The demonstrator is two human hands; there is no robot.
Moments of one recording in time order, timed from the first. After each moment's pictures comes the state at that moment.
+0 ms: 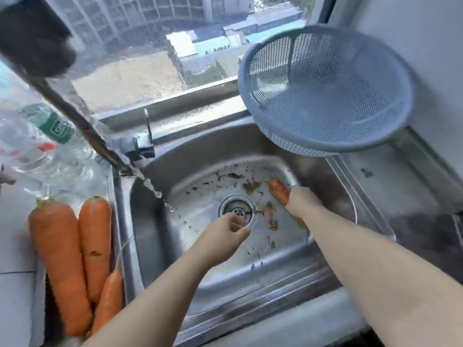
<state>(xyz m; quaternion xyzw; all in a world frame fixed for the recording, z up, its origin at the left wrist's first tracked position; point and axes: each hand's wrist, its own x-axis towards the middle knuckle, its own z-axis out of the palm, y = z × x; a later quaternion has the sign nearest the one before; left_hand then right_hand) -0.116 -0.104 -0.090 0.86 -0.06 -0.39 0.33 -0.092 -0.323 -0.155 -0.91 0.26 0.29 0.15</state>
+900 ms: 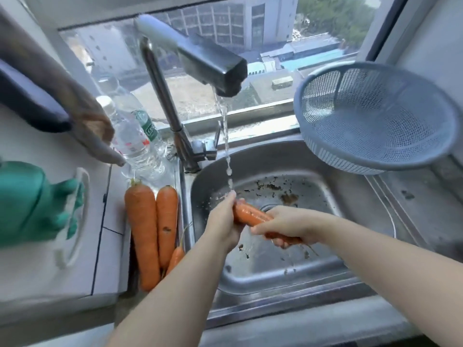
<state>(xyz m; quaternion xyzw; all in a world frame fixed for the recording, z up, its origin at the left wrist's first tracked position) -0.098 -0.055 -0.064 0.42 0.38 -0.19 0.80 -0.114 -0.197 -0.033 -0.72 0.07 0.48 0.49</state>
